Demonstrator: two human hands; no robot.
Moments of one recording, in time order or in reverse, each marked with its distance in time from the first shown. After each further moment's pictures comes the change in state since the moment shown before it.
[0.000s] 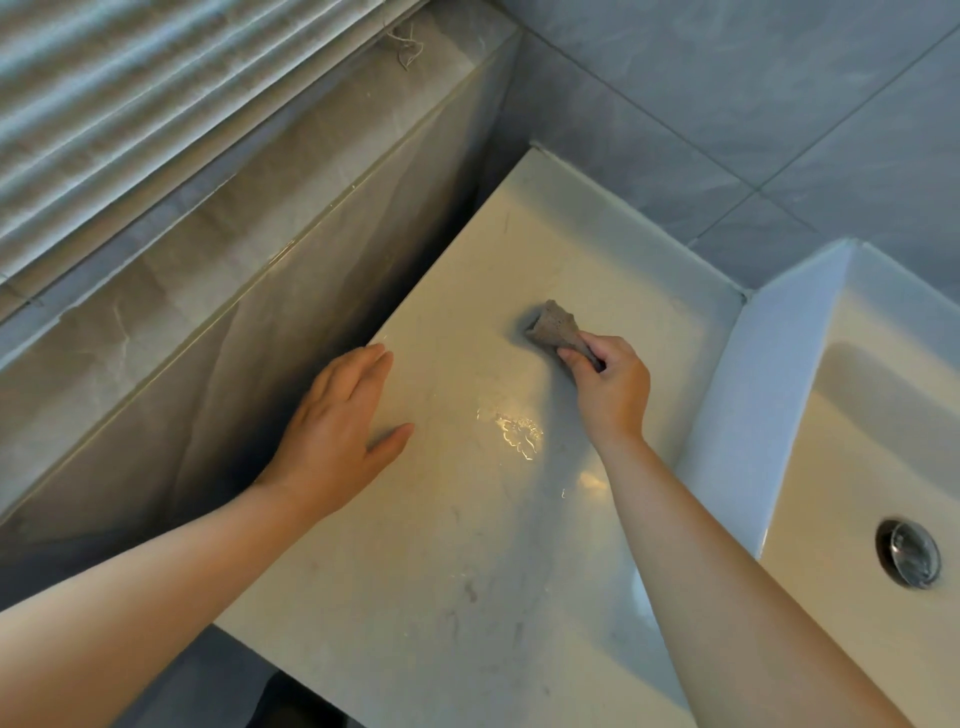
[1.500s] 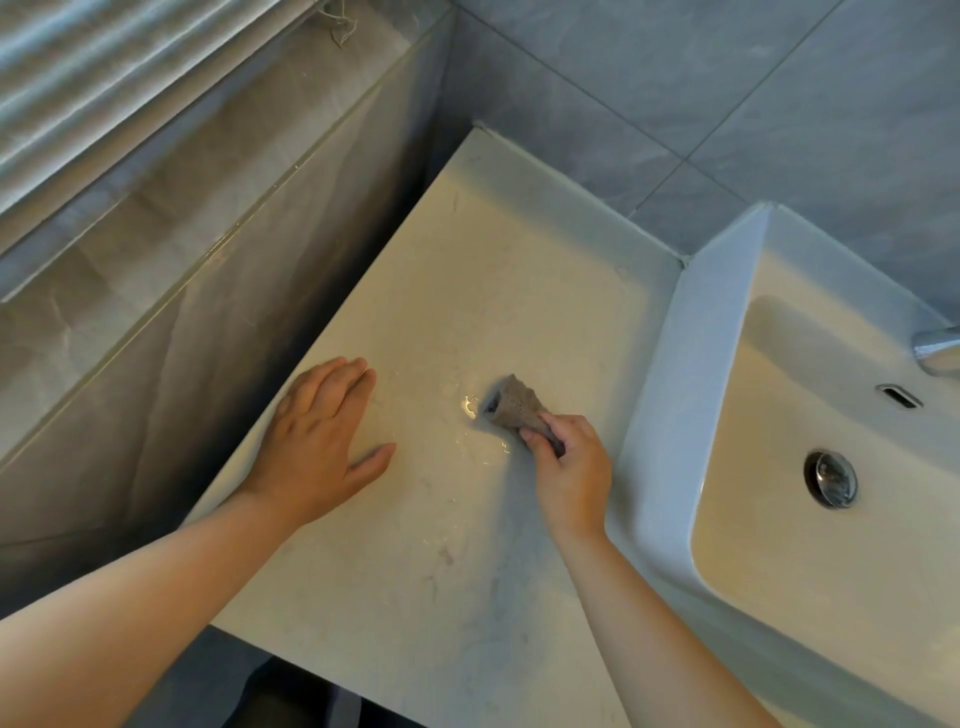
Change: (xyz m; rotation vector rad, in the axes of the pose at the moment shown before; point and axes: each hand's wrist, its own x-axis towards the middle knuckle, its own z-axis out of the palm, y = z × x) left_hand -0.014 -0.002 0.024 0.253 -0.076 0.154; right_hand -0.120 0.013 -0.022 -0.066 0.034 0.134
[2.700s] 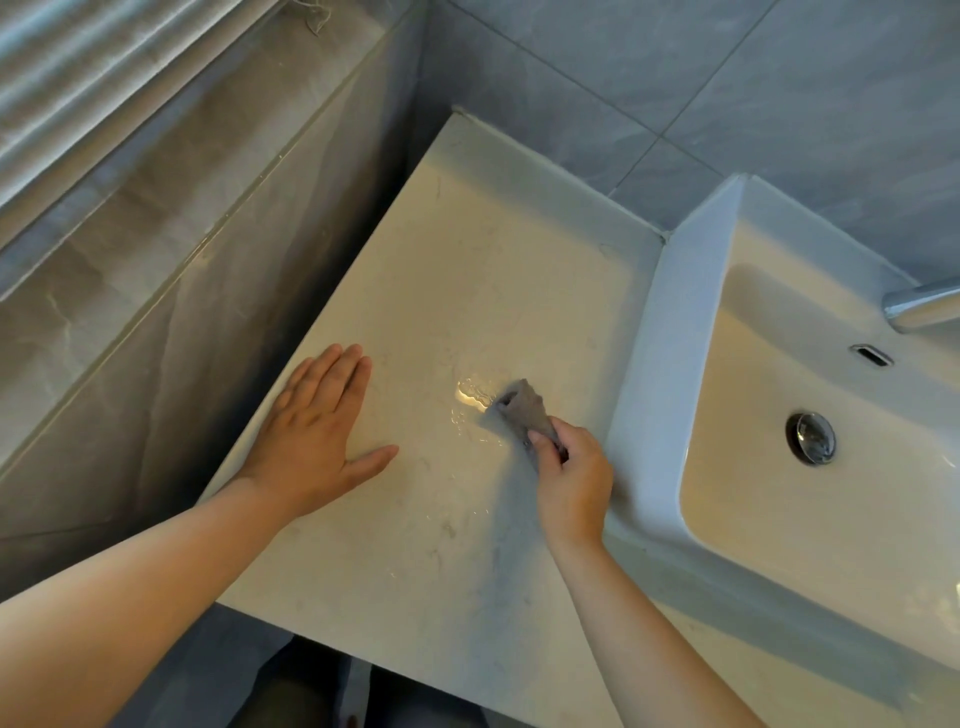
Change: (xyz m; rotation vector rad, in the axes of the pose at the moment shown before) left_hand -0.008 -0.003 -0.005 0.043 -0.086 0.066; right_hand -0.038 -0.002 -0.009 -0.042 0.098 0.093
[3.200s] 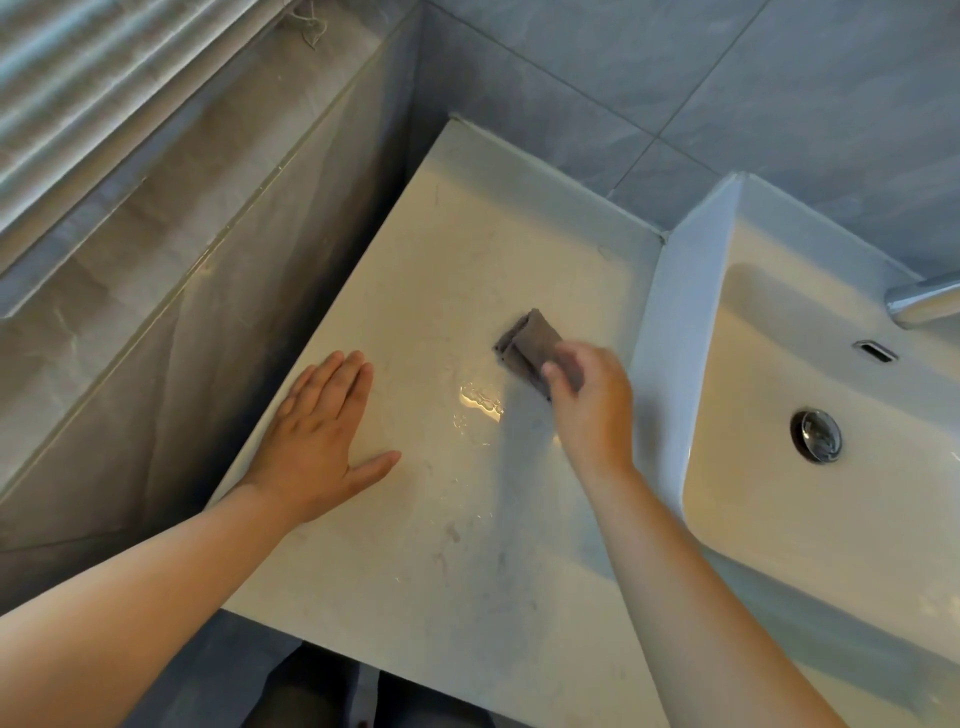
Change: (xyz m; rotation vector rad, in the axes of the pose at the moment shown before) left_hand 0.000 -0.002 0.001 0.002 -0.004 0.013; right_hand 0.067 -0.030 -0.014 -0.074 -0.019 -0.198
